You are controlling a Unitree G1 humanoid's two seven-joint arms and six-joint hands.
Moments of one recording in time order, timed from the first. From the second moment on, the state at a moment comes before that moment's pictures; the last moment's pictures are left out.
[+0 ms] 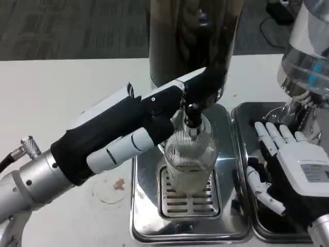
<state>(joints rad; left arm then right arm) -0.08 0.48 -0.04 -0.19 -0.39 -0.30 -0.84 0.22 -0.42 0.25 -0.20 -0.95 0.10 -0.12</state>
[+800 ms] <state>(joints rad) -0.07 0.53 -0.06 -0.26 -0.42 -0.22 -0.84 0.21 -0.42 0.23 -0.21 -0.93 0.11 -0.11</state>
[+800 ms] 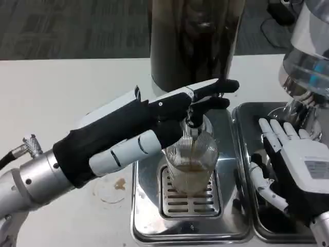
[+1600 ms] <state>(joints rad) -0.11 0.58 -0.06 -0.22 -0.38 -0.29 -0.87 0.20 -0.39 0.22 -0.20 -0.90 0.11 -0.11</state>
